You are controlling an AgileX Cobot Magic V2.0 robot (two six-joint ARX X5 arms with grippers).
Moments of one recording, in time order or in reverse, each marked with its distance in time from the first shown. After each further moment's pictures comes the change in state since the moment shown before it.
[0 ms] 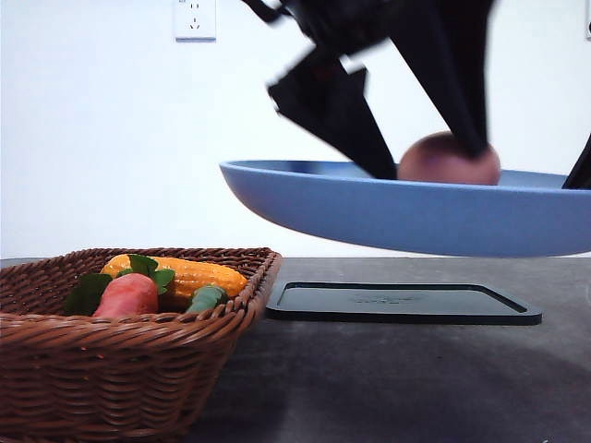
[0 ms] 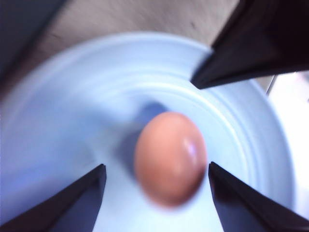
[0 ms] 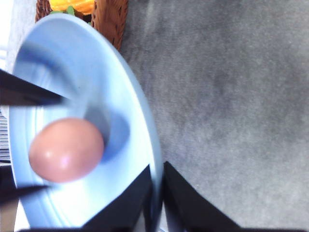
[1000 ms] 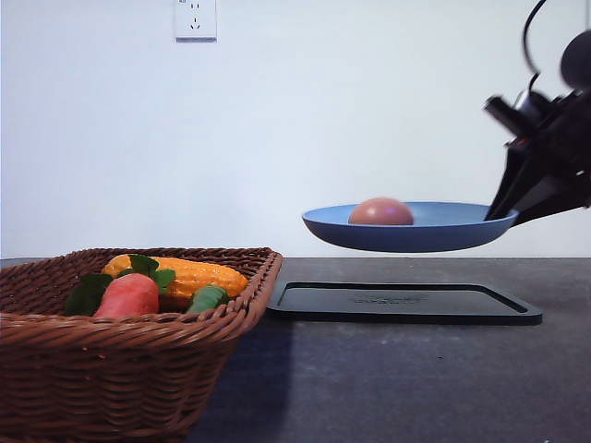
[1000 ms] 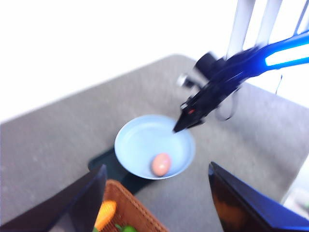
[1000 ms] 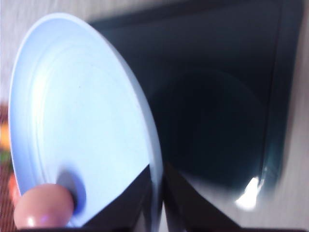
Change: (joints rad) left_arx 0.103 -0.859 0.000 -0.137 -0.259 0.009; right_arx -0.203 0.845 0.624 0.107 0.011 -0.112
